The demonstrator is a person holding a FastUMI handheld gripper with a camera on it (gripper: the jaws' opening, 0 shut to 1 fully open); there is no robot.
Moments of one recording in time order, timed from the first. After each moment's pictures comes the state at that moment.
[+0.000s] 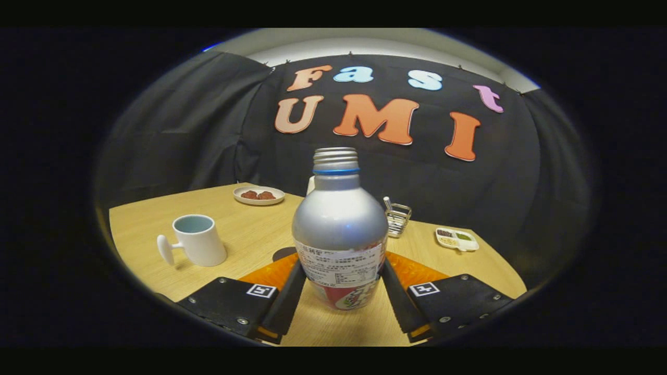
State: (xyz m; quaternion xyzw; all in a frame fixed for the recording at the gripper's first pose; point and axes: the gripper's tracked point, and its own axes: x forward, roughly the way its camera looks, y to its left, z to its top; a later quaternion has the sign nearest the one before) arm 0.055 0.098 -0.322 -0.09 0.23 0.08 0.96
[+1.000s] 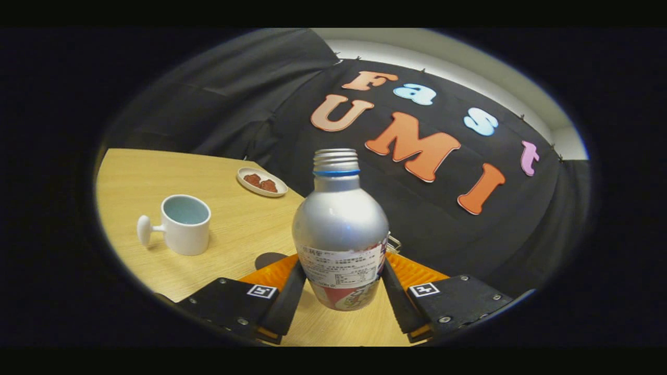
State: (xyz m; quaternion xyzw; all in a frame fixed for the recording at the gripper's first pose) arm 0.091 0.133 -0.292 -0.28 0.19 0.11 0.93
